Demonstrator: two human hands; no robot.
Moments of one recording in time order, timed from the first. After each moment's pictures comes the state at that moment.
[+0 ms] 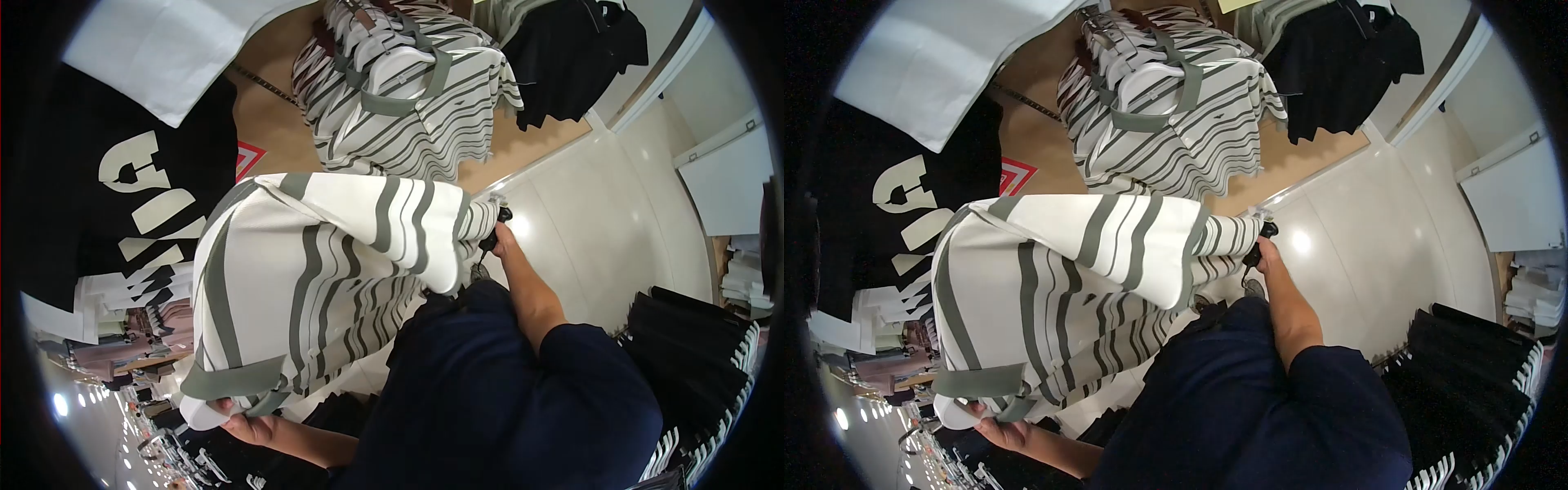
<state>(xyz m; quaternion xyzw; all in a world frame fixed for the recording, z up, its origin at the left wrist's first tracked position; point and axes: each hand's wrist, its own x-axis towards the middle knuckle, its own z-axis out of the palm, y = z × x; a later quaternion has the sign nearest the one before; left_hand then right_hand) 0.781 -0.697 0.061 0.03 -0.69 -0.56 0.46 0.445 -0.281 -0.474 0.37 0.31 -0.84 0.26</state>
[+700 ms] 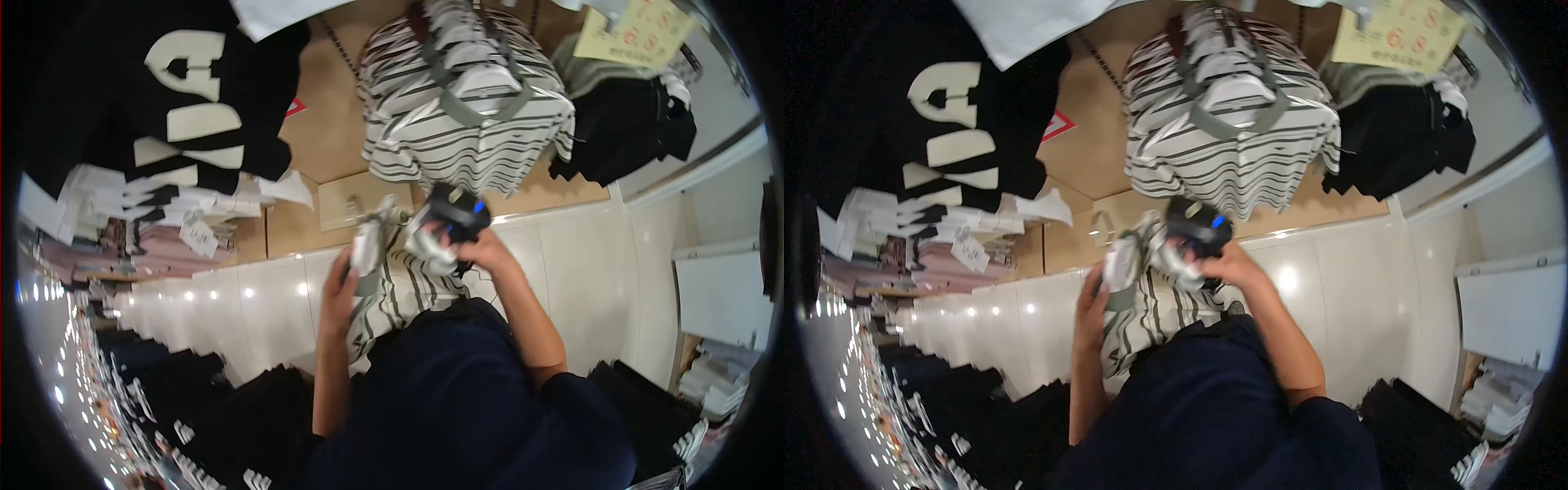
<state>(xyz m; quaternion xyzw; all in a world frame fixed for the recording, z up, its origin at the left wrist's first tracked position) 0.622 -0.603 -0.090 0.21 -0.74 -0.63 0.12 0.426 -0.357 -0.135 -0.24 0.46 -0.77 0.38</state>
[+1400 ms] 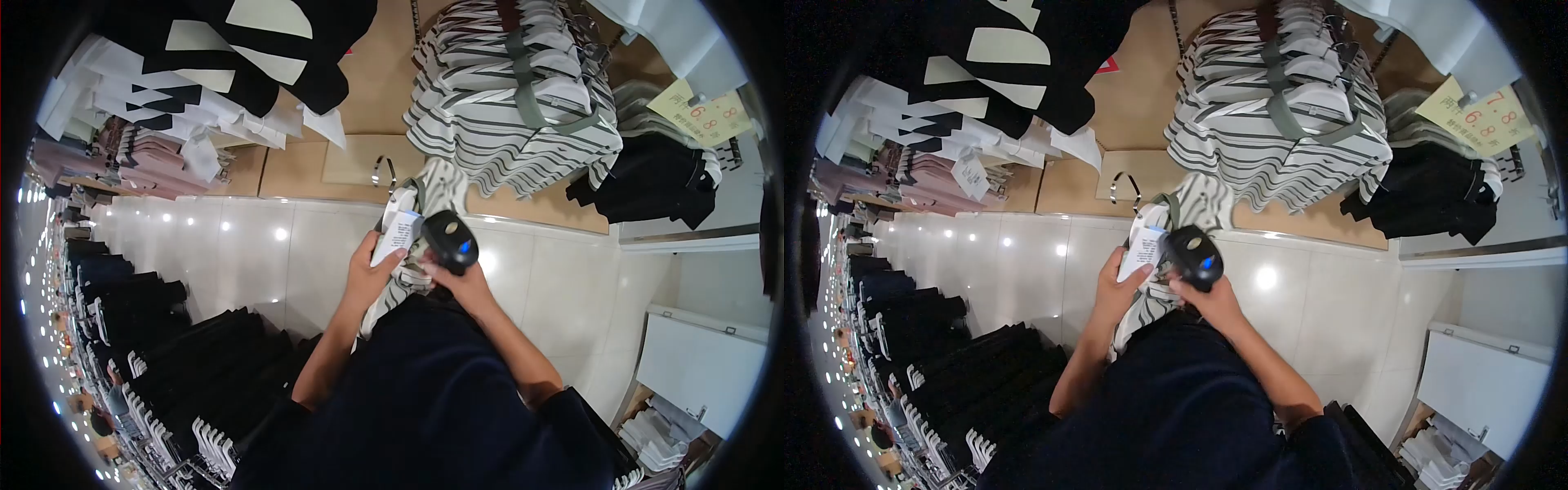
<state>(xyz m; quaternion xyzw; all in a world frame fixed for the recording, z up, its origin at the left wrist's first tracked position) 0.634 -0.583 -0.117 0.27 -0.69 -0.66 0.12 0.524 -0.397 -0.118 -0.13 0.54 -0.71 0.44</state>
